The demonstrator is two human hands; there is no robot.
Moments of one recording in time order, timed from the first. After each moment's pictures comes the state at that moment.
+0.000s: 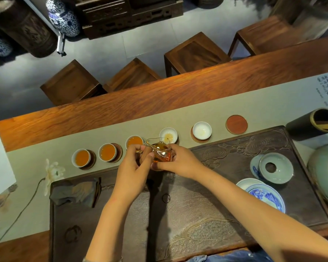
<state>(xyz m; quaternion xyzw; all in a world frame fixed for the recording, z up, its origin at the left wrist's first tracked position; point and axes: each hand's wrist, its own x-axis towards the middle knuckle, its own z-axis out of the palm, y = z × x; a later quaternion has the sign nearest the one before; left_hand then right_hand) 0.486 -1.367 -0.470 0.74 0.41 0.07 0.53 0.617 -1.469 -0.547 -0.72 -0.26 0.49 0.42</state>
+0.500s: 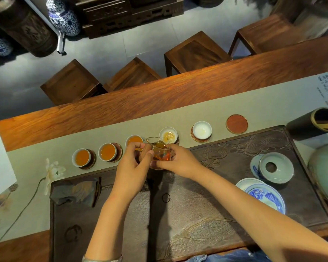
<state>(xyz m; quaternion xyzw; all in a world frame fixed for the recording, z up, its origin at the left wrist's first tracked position) 0.492 -1.366 -0.466 0.74 0.42 0.07 0.53 0.615 -1.467 -0.546 -0.71 -0.25 0.49 0.44</state>
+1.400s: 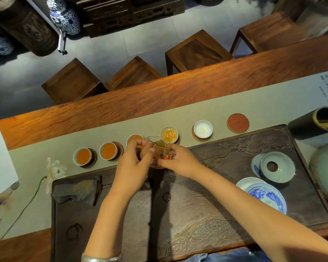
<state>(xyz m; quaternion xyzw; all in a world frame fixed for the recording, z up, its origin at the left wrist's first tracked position) 0.495 -1.362 -0.463 0.76 0.41 0.06 0.50 0.611 -1.465 -0.549 -0.68 -0.23 0.51 0.47</state>
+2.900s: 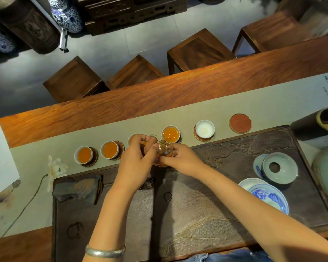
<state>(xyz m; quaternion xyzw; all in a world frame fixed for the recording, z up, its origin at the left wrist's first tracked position) 0.503 -1.358 -0.464 0.79 0.41 0.05 0.46 0.614 -1.464 -0.542 -0.69 -0.22 0.51 0.46</state>
